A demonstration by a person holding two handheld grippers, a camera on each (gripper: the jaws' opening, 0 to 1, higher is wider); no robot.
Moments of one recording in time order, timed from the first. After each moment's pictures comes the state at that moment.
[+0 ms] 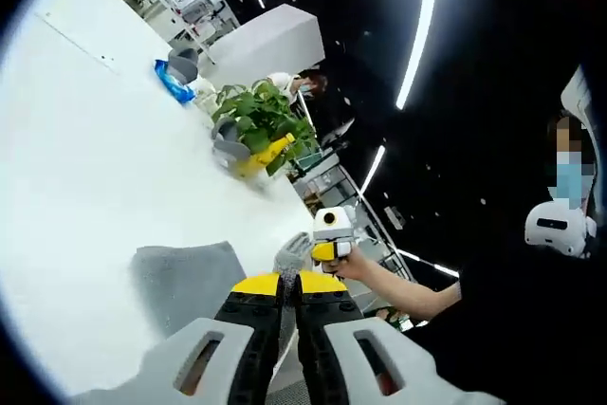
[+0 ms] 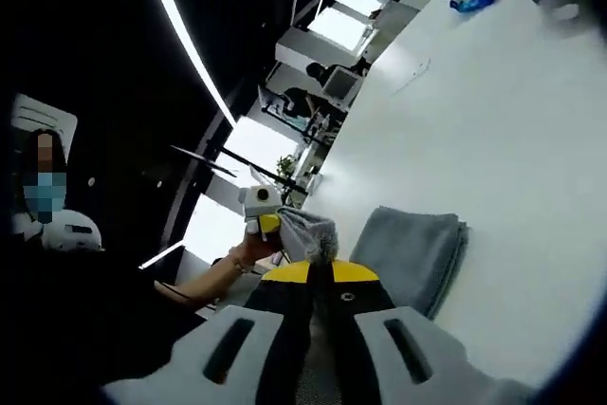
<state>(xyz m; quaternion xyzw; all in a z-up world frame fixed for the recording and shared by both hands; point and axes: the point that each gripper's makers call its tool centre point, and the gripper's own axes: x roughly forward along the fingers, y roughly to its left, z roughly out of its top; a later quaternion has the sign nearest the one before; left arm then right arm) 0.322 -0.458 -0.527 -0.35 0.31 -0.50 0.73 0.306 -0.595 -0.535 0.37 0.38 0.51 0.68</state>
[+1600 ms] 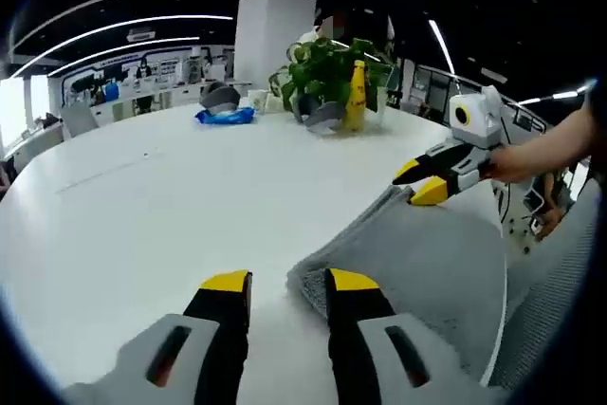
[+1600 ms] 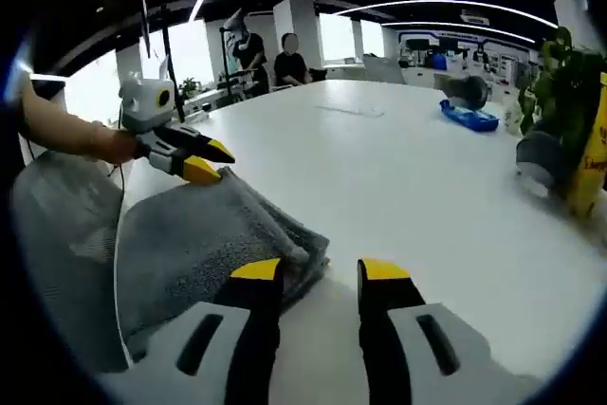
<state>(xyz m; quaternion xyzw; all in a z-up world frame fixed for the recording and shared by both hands) 0.381 -0.437 -0.620 0.07 0.24 -0.36 0.90 0.365 -0.618 -0.625 -0.07 0.26 0.38 0.89</state>
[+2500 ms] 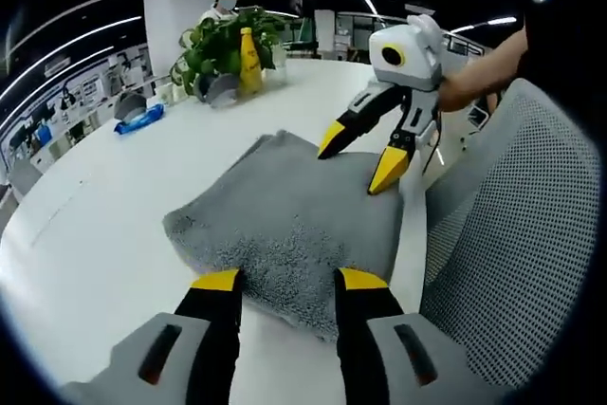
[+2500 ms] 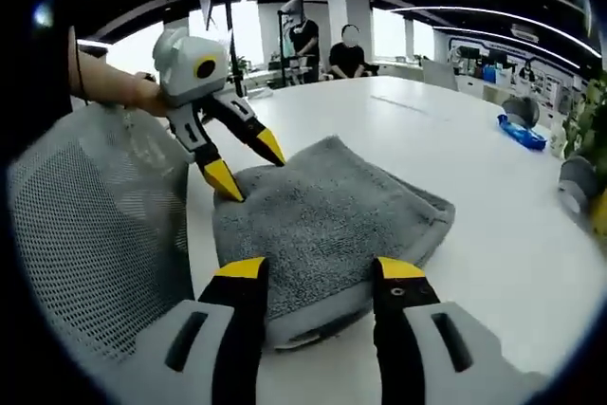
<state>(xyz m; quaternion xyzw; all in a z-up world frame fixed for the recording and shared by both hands) 0.274 -0.468 -0.632 0.21 0.27 -0.50 0.80 0.267 -0.573 -0.632 -0.10 0.26 0.49 0.83</state>
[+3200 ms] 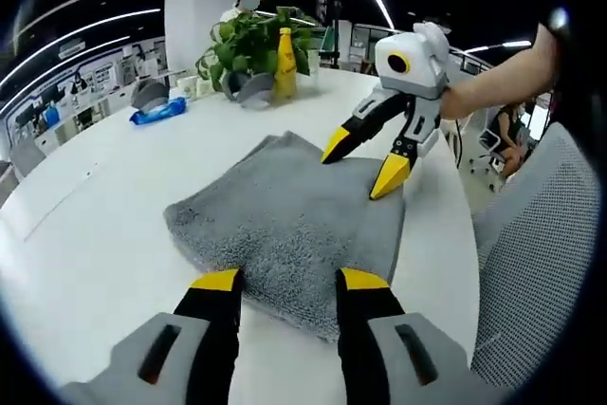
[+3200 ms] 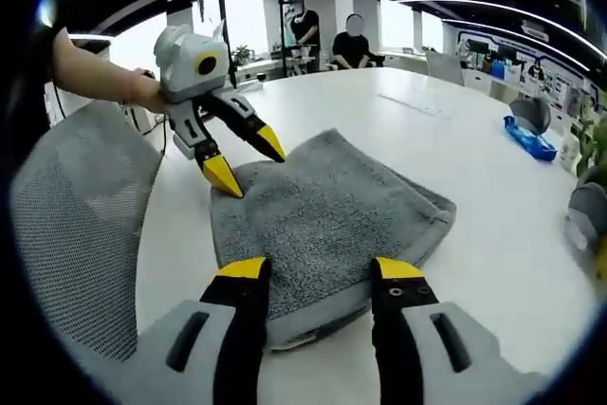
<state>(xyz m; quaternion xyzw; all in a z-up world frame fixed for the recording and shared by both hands) 0.367 -0.460 -0.634 0.16 0.28 -0.48 0.82 0.361 -0.565 -0.633 -0.13 0.28 0.49 0.81</state>
